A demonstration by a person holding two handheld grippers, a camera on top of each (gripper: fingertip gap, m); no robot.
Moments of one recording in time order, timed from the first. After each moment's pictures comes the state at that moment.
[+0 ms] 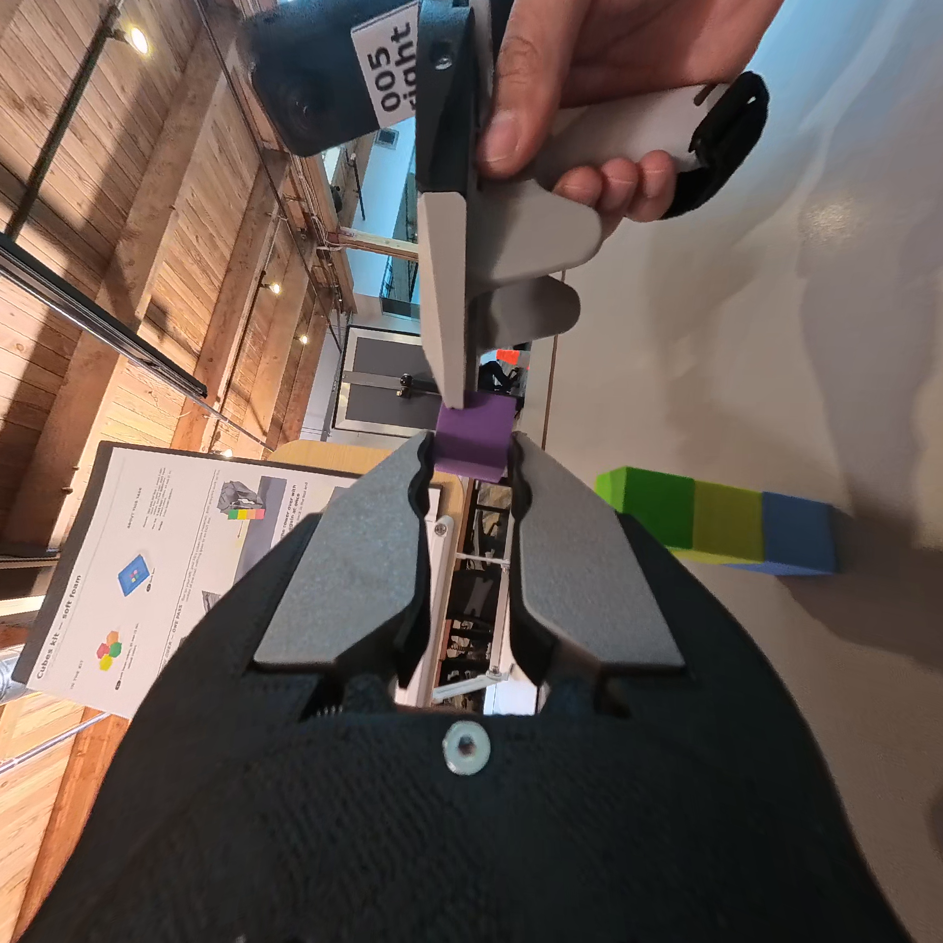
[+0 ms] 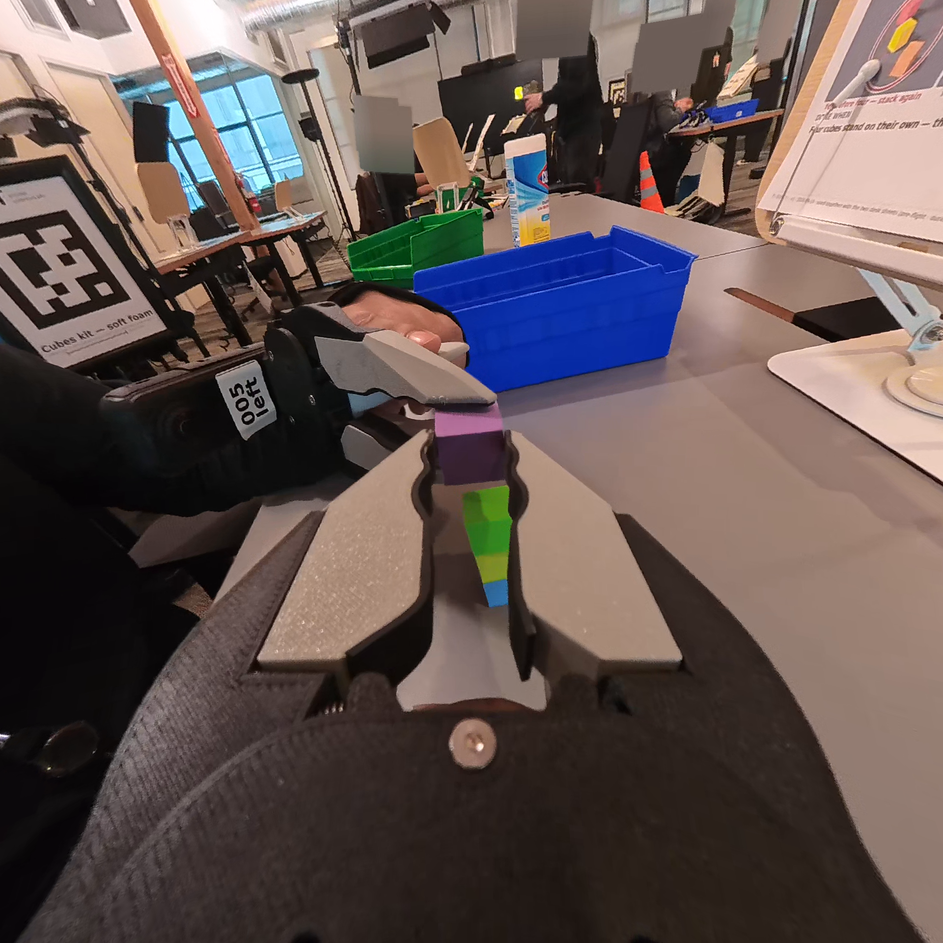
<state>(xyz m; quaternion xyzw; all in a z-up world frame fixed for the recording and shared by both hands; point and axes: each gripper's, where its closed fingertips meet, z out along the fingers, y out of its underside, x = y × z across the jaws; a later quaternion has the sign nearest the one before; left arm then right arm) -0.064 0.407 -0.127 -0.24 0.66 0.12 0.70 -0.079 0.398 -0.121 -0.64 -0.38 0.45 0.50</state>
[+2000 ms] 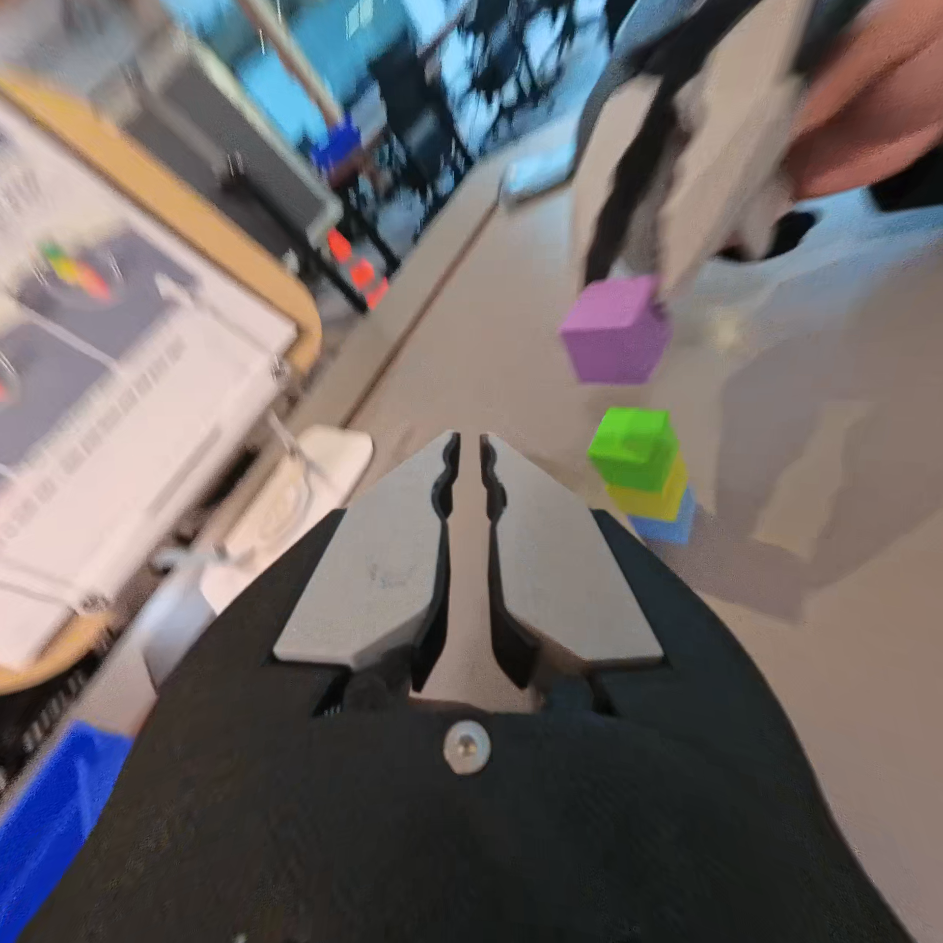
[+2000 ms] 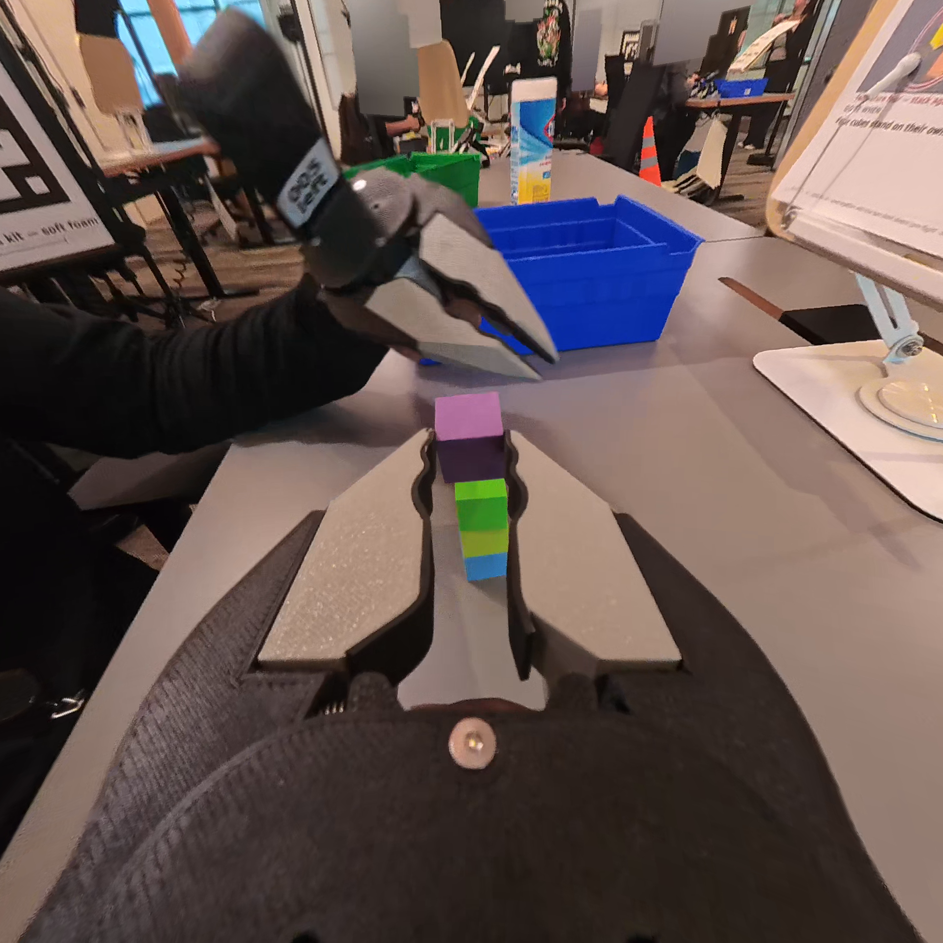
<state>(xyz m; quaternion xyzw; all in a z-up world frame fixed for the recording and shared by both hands) -0.112 0.453 -0.148 -0.55 0.59 -0.15 0.57 -0.082 0.395 -0.134 -0.64 -0.43 0.39 0.50</state>
